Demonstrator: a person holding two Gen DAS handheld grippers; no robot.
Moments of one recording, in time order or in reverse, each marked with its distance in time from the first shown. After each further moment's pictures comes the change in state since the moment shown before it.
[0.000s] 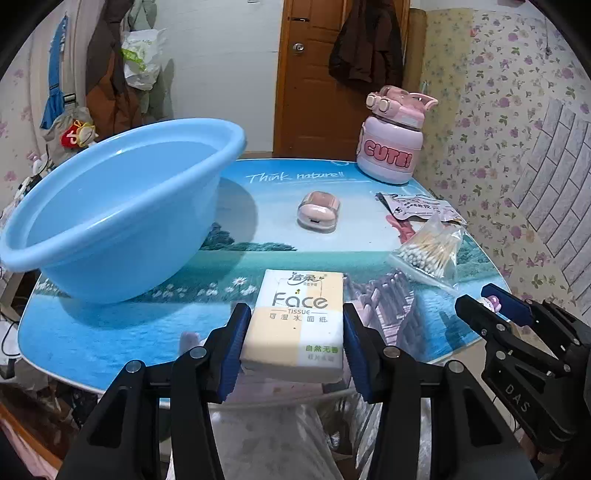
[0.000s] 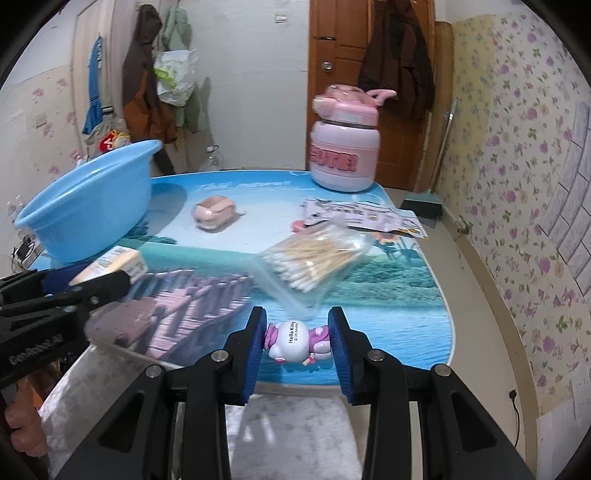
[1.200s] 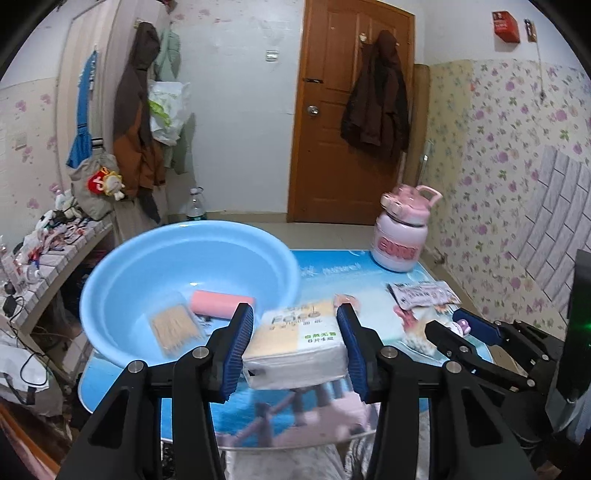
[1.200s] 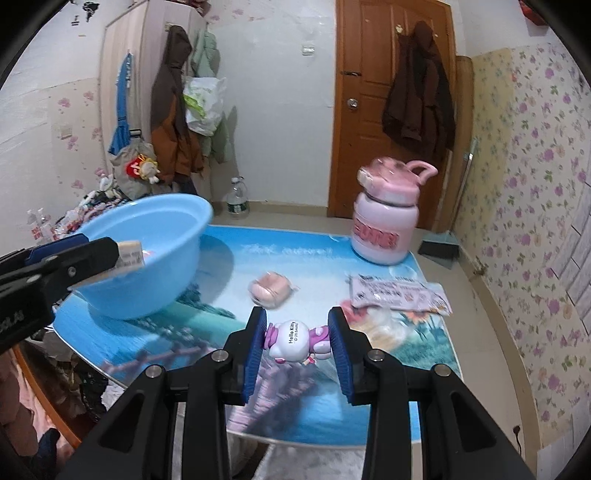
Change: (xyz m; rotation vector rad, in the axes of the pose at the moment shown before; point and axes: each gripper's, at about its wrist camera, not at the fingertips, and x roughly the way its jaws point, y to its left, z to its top) left arm -0.086 0.042 0.054 -0.027 -0.230 0.034; right arm -0.033 0.043 0.064 -0.058 -0.126 0.070
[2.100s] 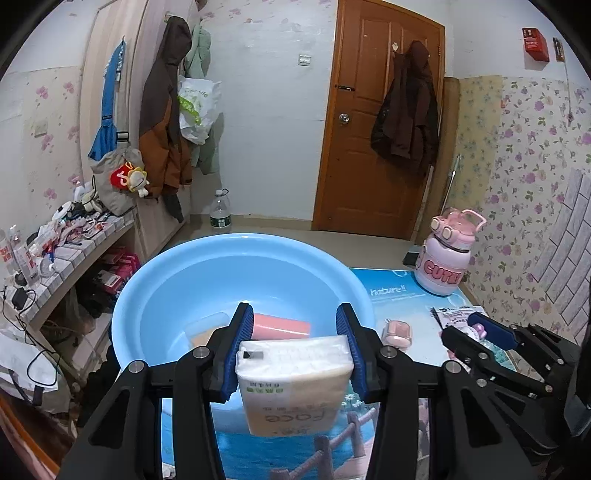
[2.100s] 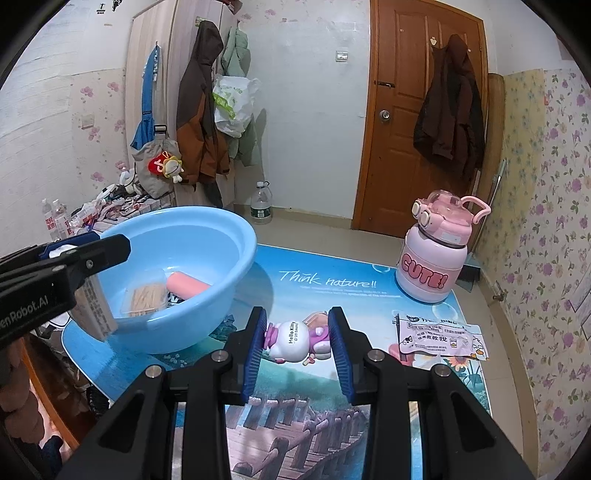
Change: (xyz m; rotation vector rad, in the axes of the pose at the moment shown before) left arm 0.025 0.054 0.019 -0.058 -0.018 0.066; right arm 0.032 0.045 0.036 -0.072 -0.014 0.061
